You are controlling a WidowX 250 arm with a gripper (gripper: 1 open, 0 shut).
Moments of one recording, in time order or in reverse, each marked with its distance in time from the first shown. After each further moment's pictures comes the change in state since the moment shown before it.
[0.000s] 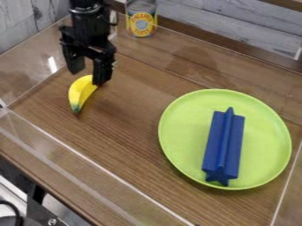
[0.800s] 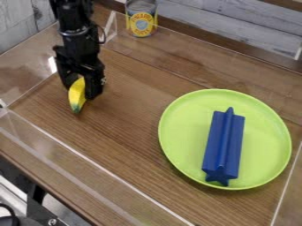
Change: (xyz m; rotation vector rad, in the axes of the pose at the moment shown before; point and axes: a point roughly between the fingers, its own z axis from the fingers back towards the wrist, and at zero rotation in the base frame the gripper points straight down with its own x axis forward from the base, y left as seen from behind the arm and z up) arm 0.001 0.021 -0.041 -0.042 -0.008 -0.006
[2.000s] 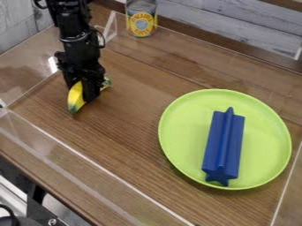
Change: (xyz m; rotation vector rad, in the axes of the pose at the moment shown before) arm 0.003 -0.009 -0.009 -0.058 0.002 -0.011
